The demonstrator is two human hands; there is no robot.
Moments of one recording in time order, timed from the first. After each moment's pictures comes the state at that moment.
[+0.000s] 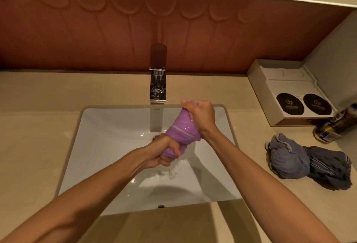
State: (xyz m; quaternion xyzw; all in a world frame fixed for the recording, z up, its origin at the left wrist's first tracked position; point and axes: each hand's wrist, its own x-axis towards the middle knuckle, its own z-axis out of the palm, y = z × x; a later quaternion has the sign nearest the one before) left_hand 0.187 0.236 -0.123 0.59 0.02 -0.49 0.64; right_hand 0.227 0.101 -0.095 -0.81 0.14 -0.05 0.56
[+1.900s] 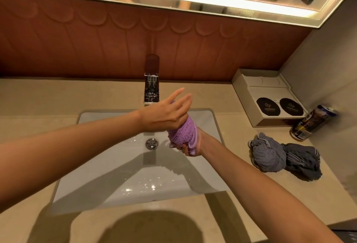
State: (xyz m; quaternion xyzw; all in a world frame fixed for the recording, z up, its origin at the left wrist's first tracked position) left_hand 0.226 0.234 -0.050 0.72 -0.56 0.34 -0.22; right_hand 0.179 0.091 -0.095 -0.62 0.31 0.30 0.66
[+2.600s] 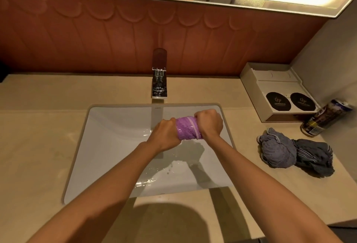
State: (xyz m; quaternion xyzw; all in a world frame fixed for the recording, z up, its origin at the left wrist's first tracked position) left_hand 0.180 0.222 -0.109 0.94 -0.15 -0.13 0.29; right_hand 0.192 0.092 -0.095 -0.88 0.28 -0.03 0.38
